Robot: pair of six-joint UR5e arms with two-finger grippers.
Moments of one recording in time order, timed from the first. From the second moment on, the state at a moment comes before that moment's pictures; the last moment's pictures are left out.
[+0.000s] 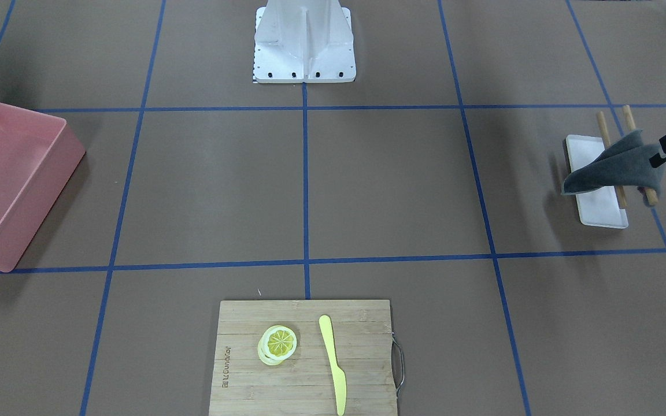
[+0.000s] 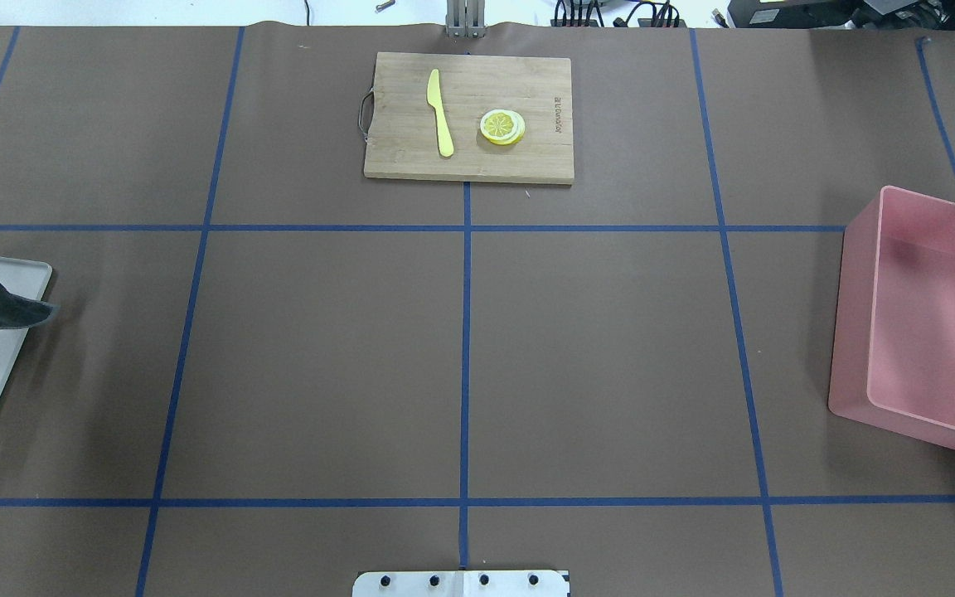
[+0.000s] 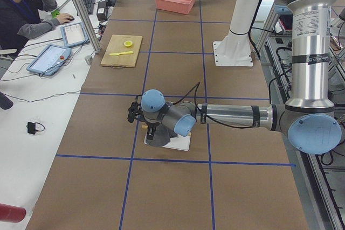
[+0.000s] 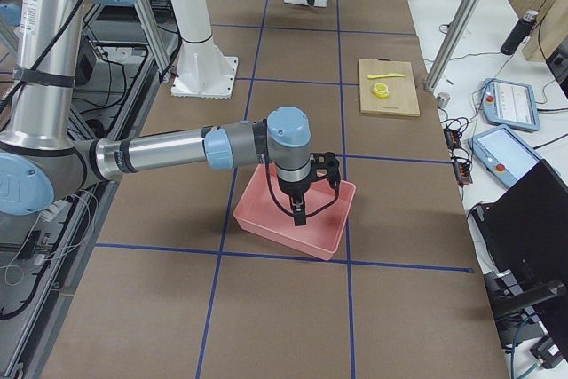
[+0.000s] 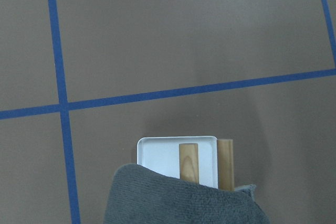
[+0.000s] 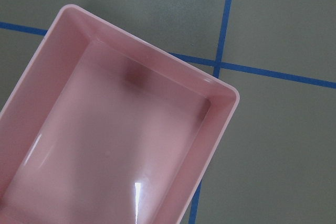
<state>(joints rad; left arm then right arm) -1.34 -1.48 -1.63 -2.10 -2.47 -0.39 1.51 -1.78 1.97 -1.57 2.30 0.01</state>
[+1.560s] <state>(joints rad) -1.33 -1.46 -1.63 -2.13 -2.47 -0.40 1.51 -1.78 1.97 -1.57 2.30 0.01</state>
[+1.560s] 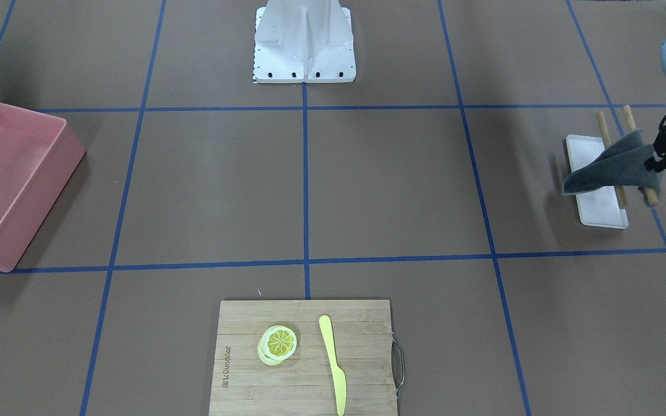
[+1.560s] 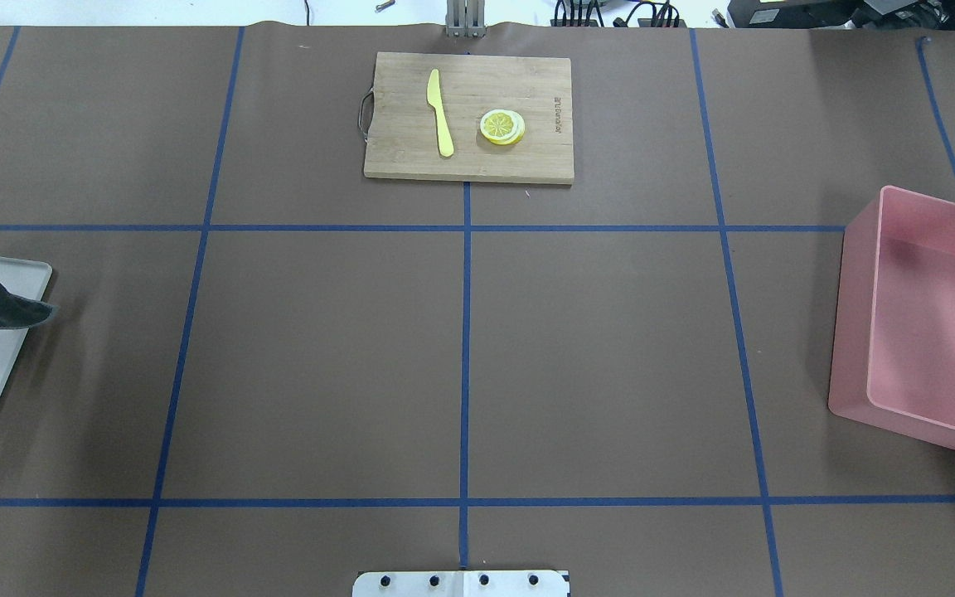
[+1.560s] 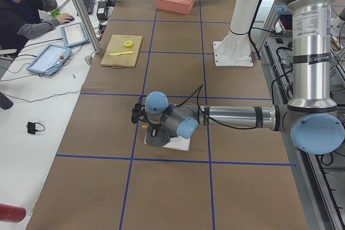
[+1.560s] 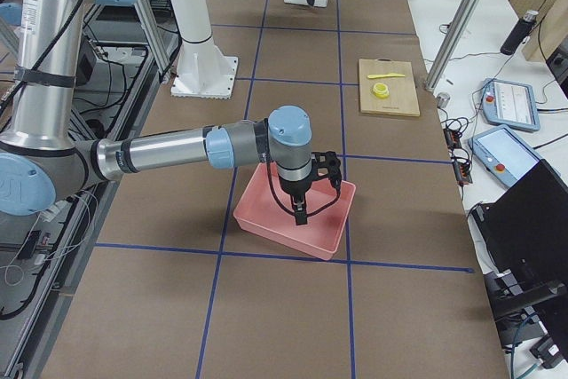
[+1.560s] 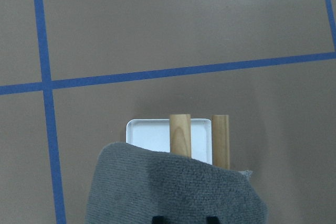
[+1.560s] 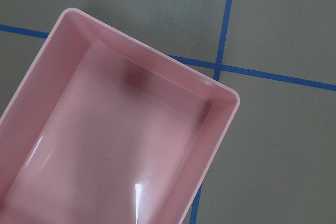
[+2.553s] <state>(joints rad) -1.33 -1.47 -1.64 -2.13 -2.48 -0.40 1.51 -1.77 1.97 -1.57 2.30 0.01</state>
